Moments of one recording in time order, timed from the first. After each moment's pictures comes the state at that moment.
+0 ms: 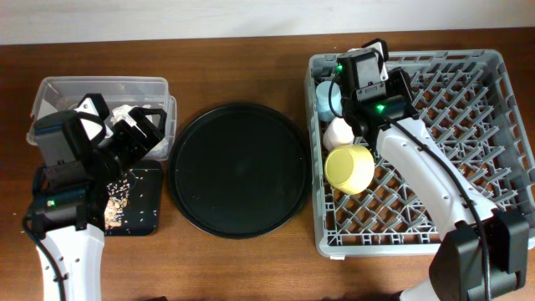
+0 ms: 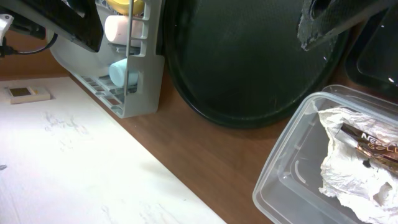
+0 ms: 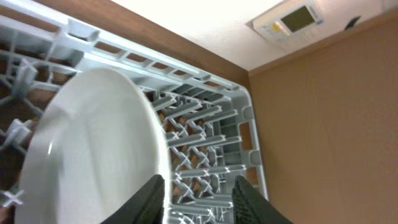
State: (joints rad) left arm 0.21 1.15 1.10 -0.63 0.45 -0.58; right arm 0.29 1.70 1.39 -0.49 0.86 -0.27
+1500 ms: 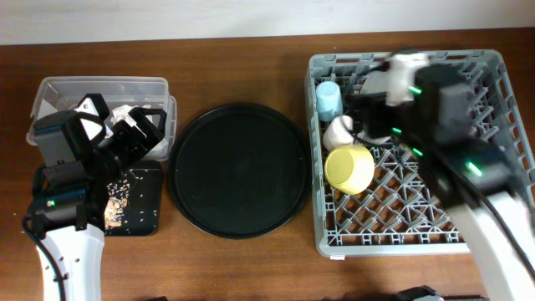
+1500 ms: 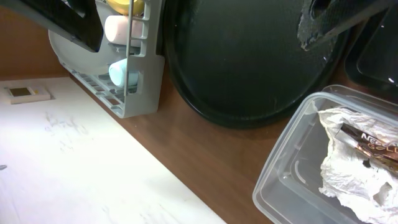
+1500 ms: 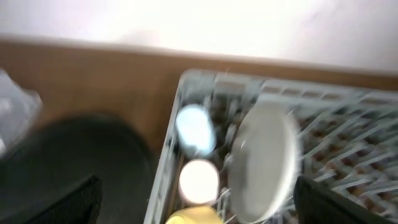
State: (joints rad) left arm 0.21 1.15 1.10 -0.63 0.45 -0.58; right arm 0.21 1.20 1.39 -0.75 0.04 0.07
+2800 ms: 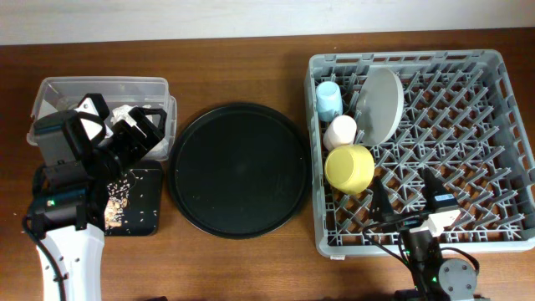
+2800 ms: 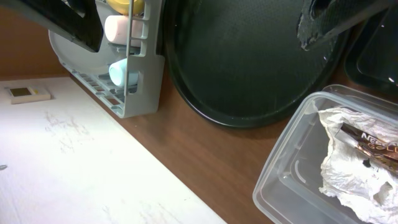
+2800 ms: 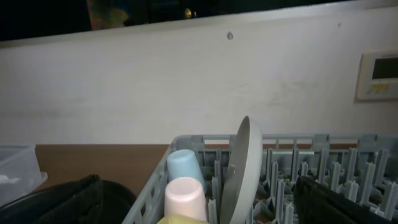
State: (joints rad) left arm 0.21 1.15 1.10 -0.63 0.45 -0.58; right arm 0.05 0.02 0.10 0.05 -0.09 0.10
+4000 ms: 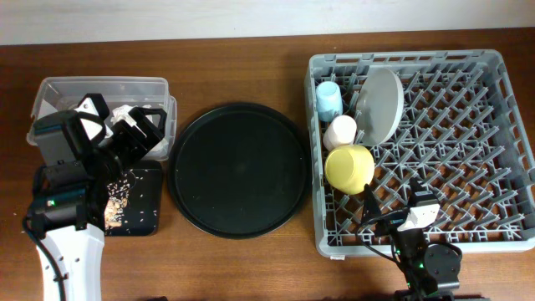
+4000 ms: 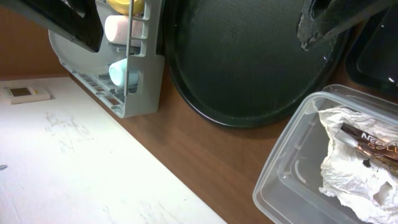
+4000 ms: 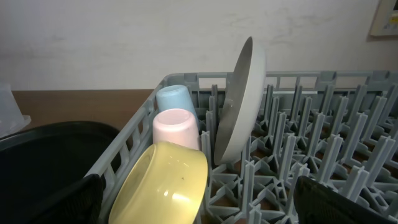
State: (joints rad) left arm 0.21 1.15 1.10 -0.63 0.45 -0.58; right arm 0.05 0.01 0.01 -0.07 -0.09 0.07
